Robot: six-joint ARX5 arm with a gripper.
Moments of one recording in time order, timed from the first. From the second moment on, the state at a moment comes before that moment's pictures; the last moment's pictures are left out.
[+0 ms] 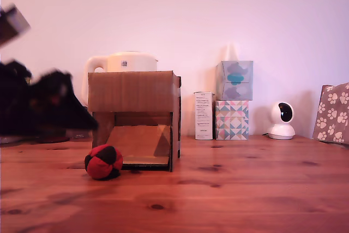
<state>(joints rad) -0.45 1.35 0.27 0.67 0.15 -0.10</state>
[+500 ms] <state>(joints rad) -0.45 1.65 0.47 0.73 0.12 -0.02</state>
